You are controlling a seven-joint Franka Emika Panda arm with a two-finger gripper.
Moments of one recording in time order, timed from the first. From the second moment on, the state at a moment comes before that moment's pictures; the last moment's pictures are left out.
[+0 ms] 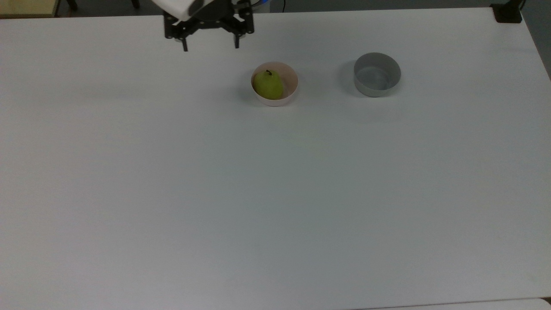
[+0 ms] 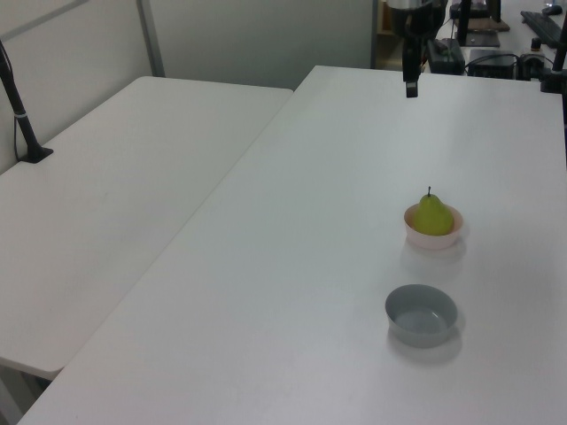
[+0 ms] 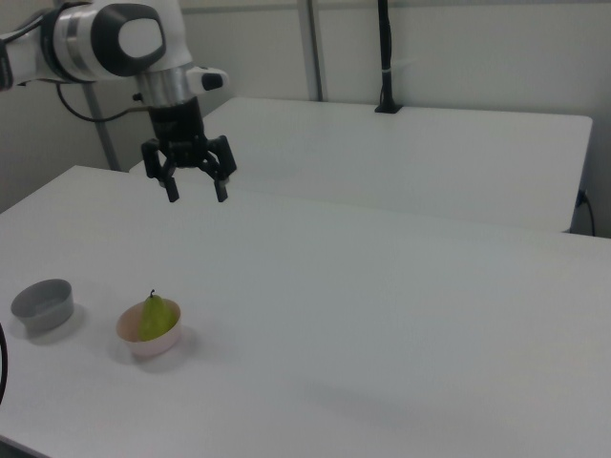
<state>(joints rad) 0.36 0.13 -0.33 -1.56 -0.07 1.60 -0.17</state>
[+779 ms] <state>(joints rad) 0.53 0.12 -0.29 -1.68 -0.03 1.56 -0.23</state>
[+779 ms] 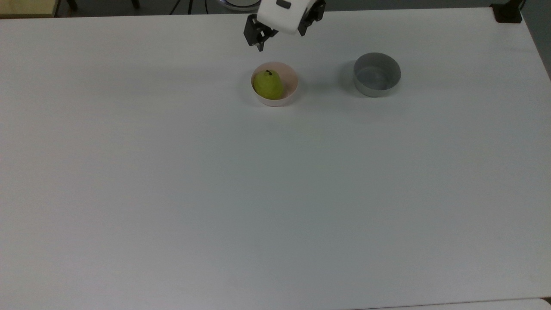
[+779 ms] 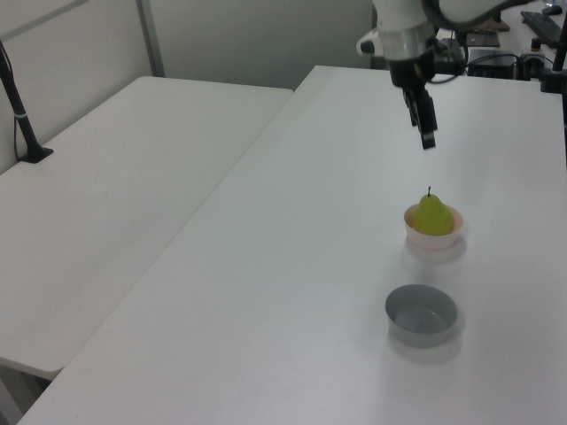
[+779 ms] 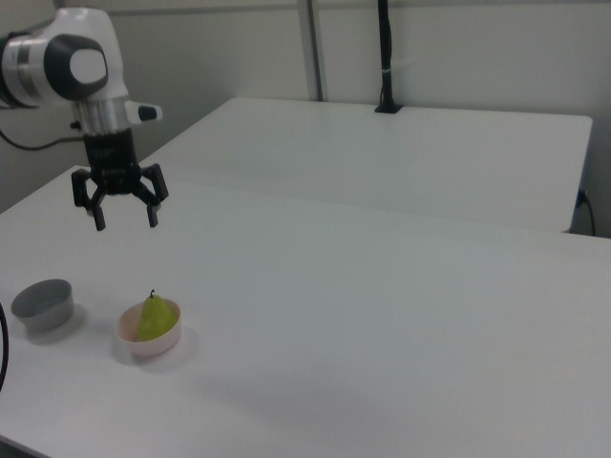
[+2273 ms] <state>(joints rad) 0.50 0.27 -0.23 -1.93 -0.10 1.81 -0.27</state>
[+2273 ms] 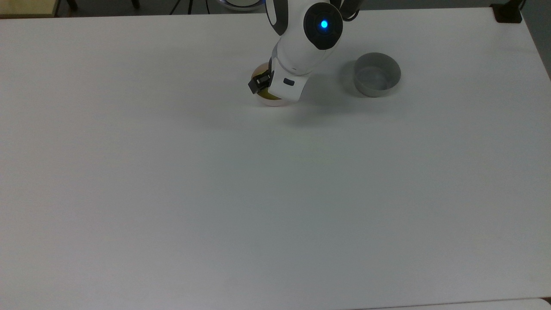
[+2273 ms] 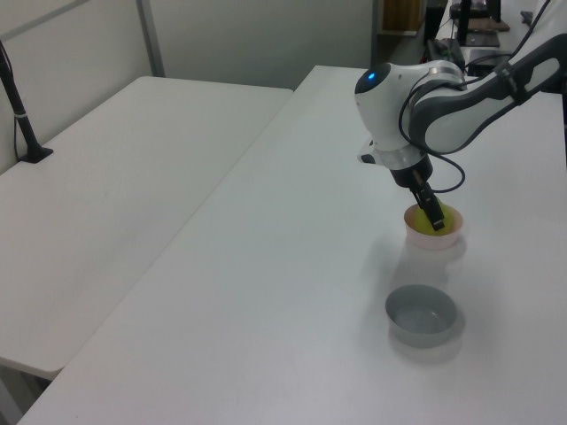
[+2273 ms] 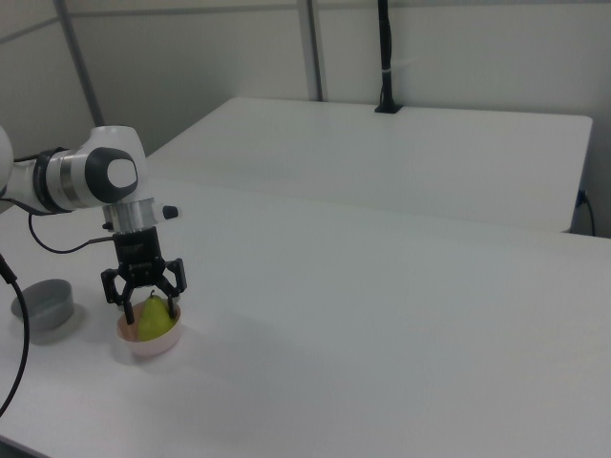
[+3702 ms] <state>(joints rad) 0.50 0.22 -0.21 -1.89 -0.11 1.70 -0.28</state>
